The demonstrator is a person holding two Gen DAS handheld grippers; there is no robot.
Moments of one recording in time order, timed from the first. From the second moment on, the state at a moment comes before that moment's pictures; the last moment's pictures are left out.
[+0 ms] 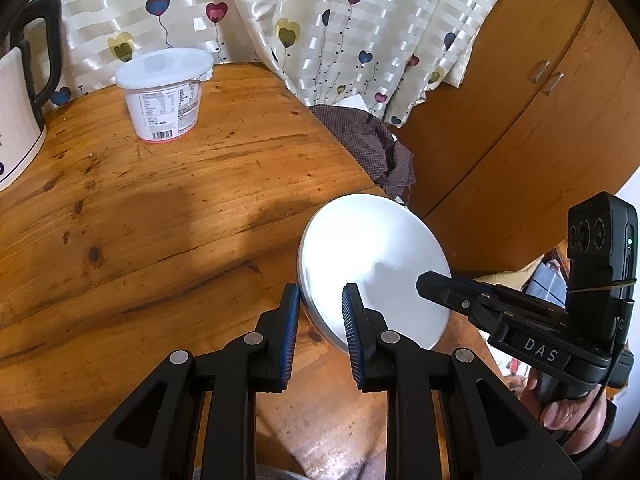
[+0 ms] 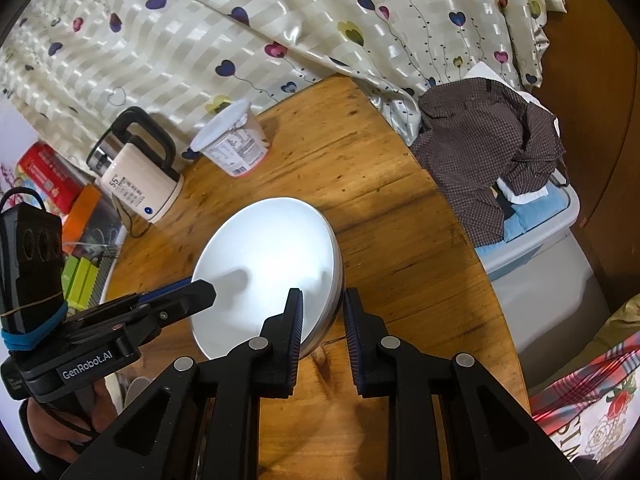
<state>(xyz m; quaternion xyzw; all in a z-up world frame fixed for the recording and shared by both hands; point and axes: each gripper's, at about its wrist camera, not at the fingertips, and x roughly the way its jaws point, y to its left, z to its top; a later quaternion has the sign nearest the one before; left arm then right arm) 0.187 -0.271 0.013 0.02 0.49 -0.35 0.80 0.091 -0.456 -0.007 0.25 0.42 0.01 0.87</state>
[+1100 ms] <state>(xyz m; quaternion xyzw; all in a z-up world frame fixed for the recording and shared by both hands) 0.120 -0.200 0.061 -0.02 0.44 -0.34 0.83 0.045 -0.395 0.039 0.22 0.41 0.05 0.88</state>
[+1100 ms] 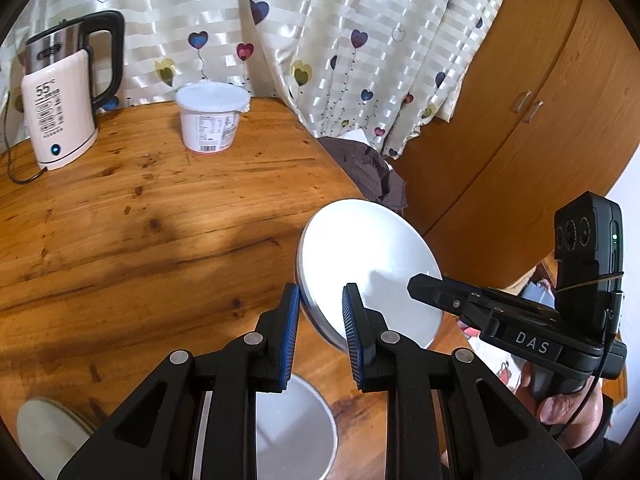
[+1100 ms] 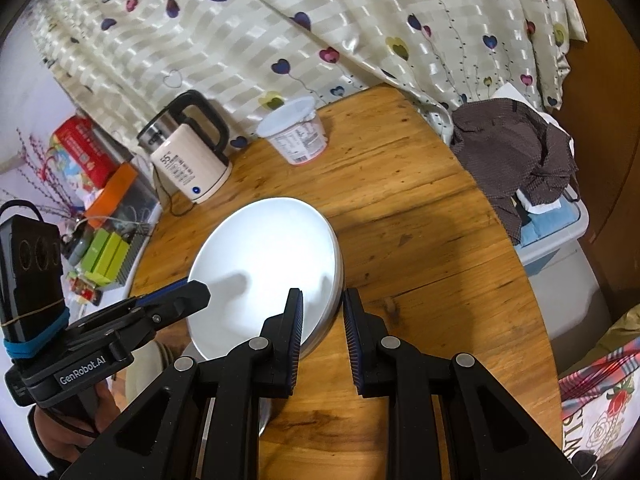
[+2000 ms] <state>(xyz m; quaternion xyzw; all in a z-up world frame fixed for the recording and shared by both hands) 0.070 -0.116 0.054 -0.05 0.44 -0.28 0.85 0.027 -0.318 0.041 0.19 0.43 0.12 0.87</state>
